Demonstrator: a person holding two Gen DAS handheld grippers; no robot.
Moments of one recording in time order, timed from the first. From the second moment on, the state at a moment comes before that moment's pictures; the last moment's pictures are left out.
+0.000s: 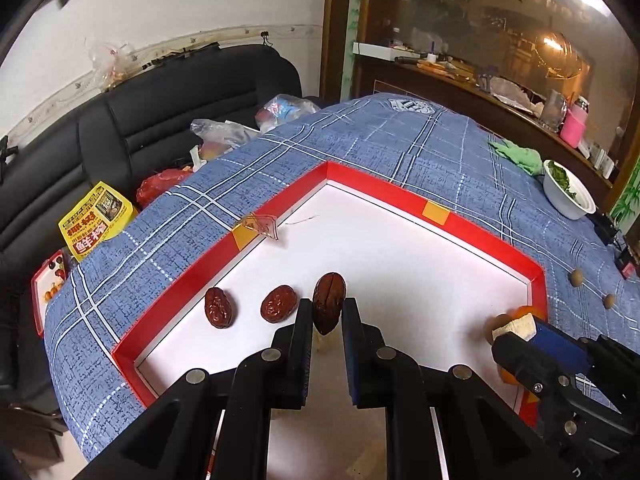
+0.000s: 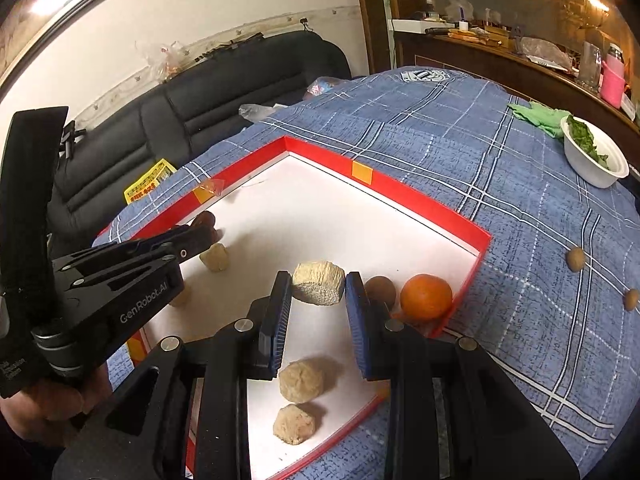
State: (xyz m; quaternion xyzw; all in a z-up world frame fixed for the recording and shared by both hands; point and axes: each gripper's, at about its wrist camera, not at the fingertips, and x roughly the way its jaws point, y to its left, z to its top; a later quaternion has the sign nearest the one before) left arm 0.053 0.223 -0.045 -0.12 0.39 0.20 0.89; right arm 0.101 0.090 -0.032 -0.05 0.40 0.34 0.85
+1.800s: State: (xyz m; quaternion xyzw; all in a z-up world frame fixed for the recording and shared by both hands) left arm 0.105 0.038 -0.009 -0.04 0.34 0.05 0.94; right arm 0.190 -0.178 -0.062 0.02 0.42 0.06 0.91
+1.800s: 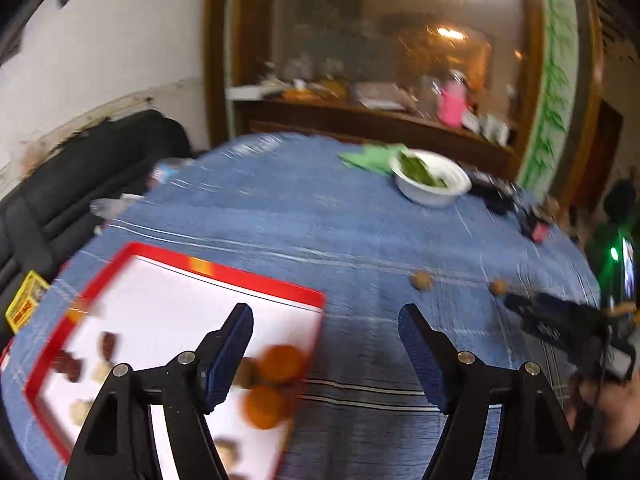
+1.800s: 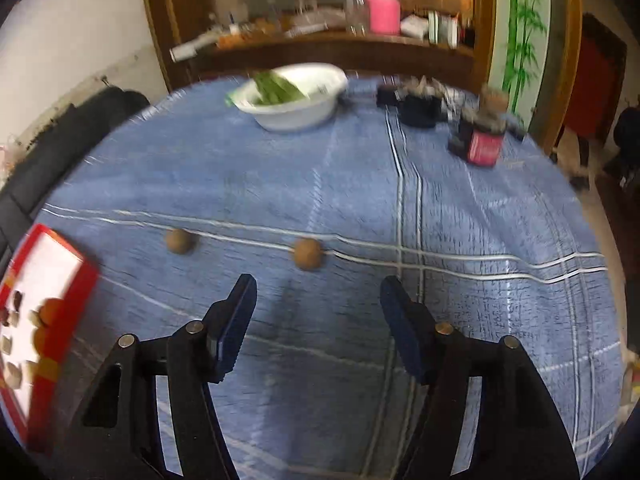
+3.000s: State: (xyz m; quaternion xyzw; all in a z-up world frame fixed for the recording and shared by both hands) left arm 0.125 -0.041 -0.056 -0.02 0.41 -0.03 0.91; right arm 0.142 -0.196 -0.047 0.04 0.40 0.10 0.91
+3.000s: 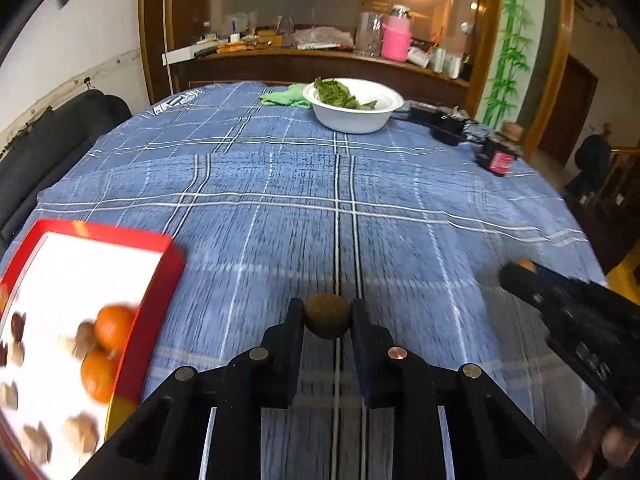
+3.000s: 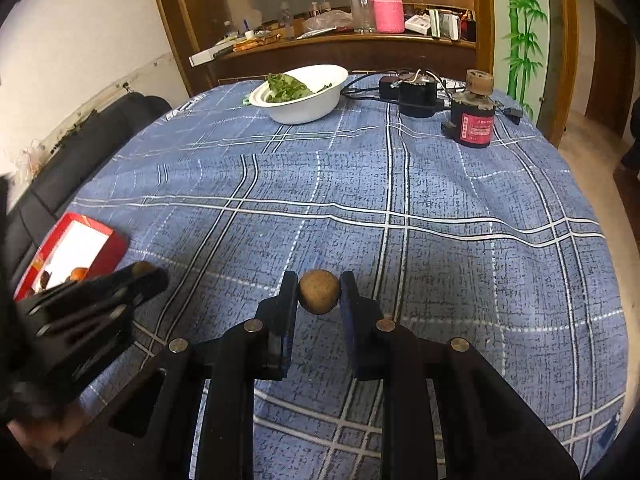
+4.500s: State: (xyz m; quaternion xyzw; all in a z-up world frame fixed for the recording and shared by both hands) left arm 0.039 -0.020 -0.047 0.01 0.34 0.03 0.94; right arm 0.043 -0.148 -0.041 0.03 0.34 0.11 0.93
